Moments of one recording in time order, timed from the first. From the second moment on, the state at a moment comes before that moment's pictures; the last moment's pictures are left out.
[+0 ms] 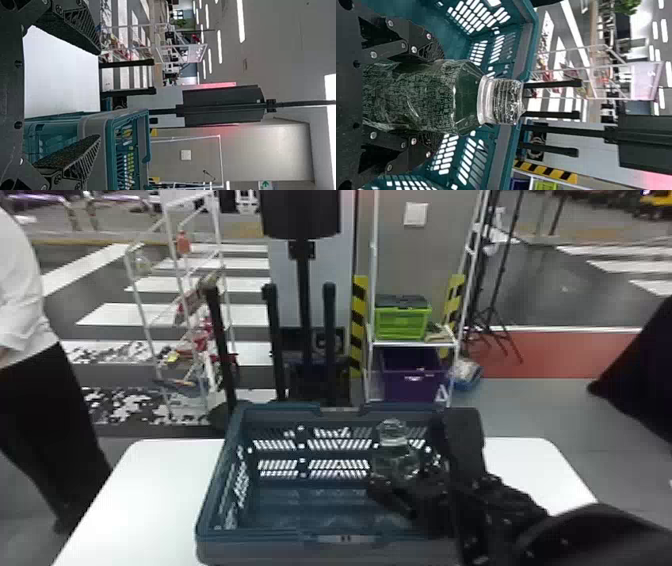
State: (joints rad) left arm 0.95 0.07 0.06 -2.12 0.02 -0.41 0.05; right arm -0.05 -0.11 0.26 -2.14 -0.09 1.11 0.14
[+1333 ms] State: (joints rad) left arm 0.94 0.07 0.08 -2.10 0.04 -0.42 0.04; right arm -0.40 0.00 0.31 -1.50 -0.26 1.04 0.11
